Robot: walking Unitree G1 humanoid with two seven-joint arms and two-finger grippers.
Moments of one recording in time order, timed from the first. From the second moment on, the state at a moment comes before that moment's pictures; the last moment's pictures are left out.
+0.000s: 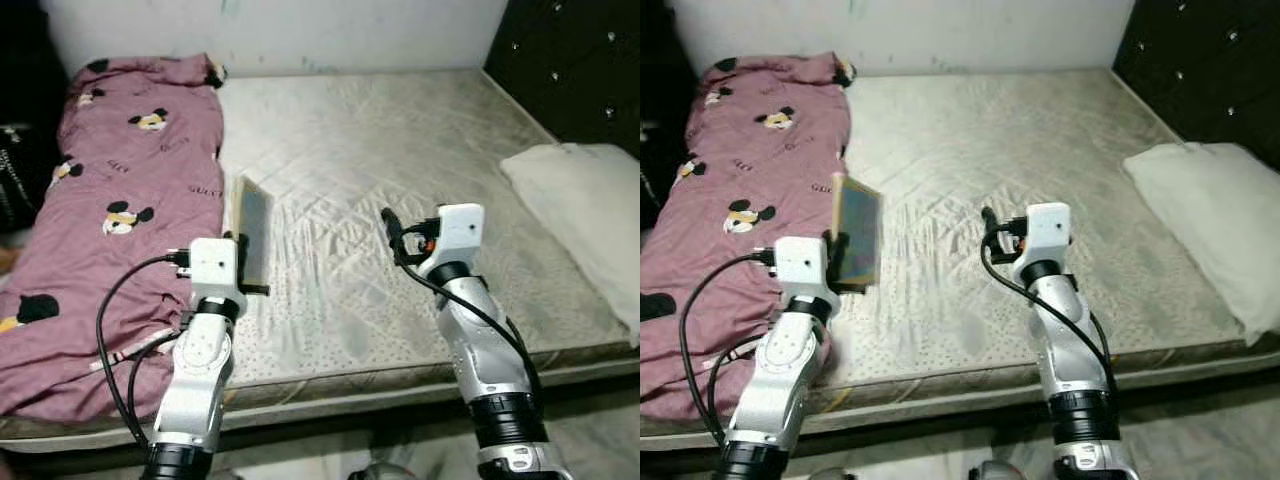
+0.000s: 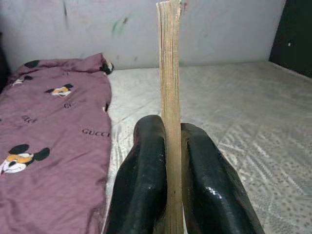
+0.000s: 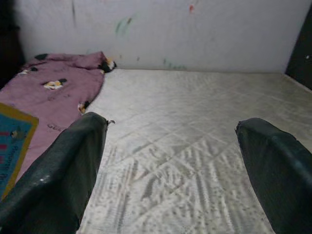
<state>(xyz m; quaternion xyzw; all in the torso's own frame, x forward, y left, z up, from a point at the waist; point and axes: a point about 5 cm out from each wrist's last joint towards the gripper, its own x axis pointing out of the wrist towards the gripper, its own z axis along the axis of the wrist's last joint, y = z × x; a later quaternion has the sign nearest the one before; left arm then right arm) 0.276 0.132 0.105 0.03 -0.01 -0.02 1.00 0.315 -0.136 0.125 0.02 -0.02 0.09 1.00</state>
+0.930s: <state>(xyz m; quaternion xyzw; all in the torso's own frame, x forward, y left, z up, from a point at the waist) 0.276 0.134 0.103 0.02 -0.02 -0.01 1.00 0.314 -0.136 0.118 0.01 -0.01 0.09 1.00</state>
